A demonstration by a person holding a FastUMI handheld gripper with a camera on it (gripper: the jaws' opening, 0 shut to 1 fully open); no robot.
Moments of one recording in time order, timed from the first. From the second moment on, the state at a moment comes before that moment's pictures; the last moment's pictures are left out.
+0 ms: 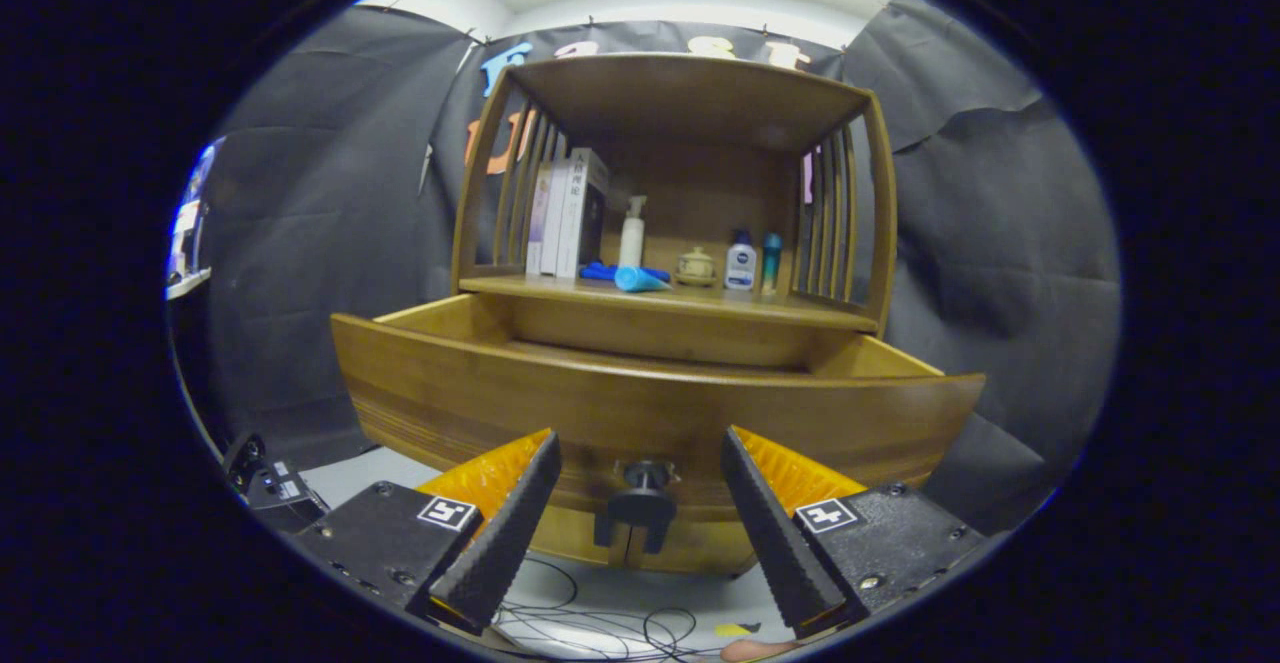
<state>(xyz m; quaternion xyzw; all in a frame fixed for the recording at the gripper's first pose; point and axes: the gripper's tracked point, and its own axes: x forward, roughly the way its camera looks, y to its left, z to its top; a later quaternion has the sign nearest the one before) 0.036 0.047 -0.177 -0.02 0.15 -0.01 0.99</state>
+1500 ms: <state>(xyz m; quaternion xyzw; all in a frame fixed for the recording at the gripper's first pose) 0.105 0.043 -0.199 0.02 0.17 -0.05 0.98</state>
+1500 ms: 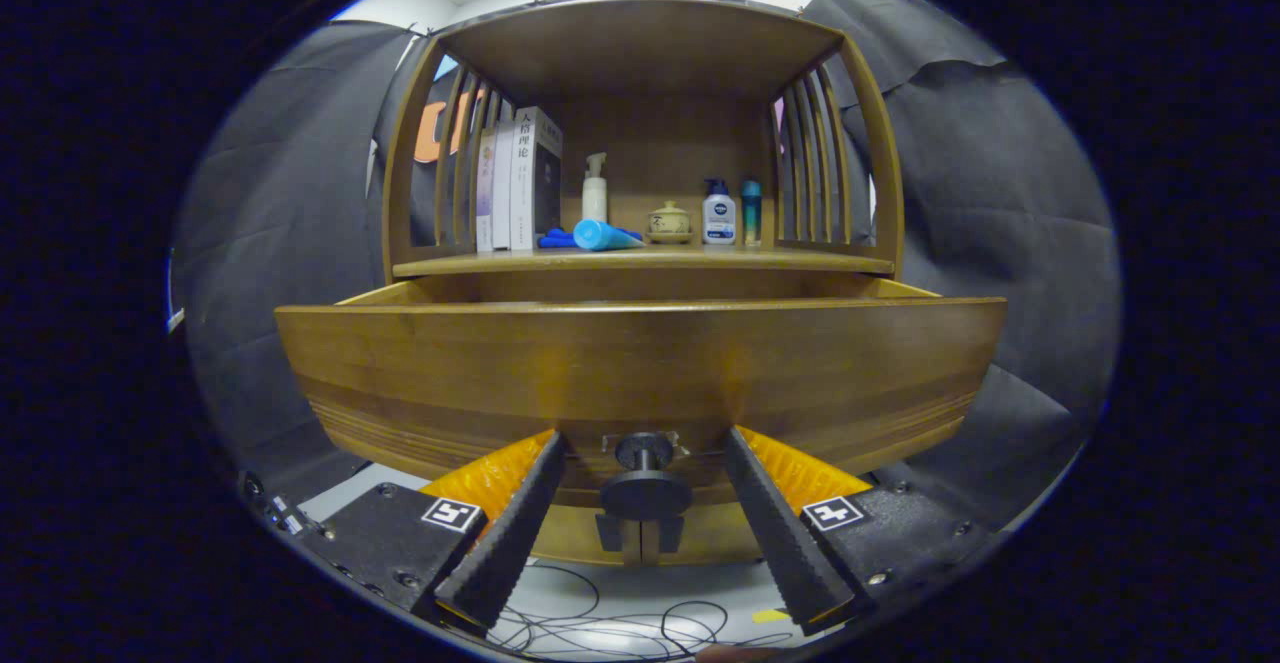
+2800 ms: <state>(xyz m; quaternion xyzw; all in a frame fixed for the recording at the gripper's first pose) 0.211 0.031 -0.210 0.00 0.21 -0.06 0.98</state>
